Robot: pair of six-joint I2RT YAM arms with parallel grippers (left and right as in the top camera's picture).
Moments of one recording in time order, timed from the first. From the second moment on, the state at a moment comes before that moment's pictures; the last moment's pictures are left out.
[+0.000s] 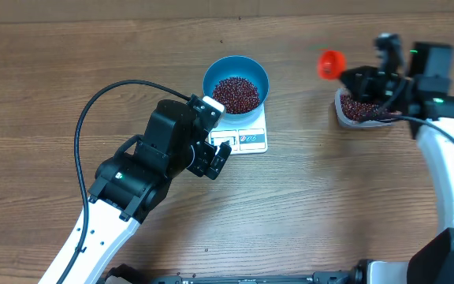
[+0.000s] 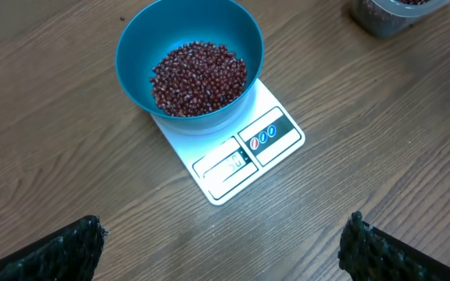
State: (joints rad) left arm -0.52 1.18 1.15 -0.76 0.00 0.06; right arm -0.19 1.54 1.27 -0.55 -0.60 0.12
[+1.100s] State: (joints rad) left arm -0.52 1.18 1.15 -0.76 0.00 0.06; right arm -0.18 1.54 1.27 -0.70 0.07 -0.13
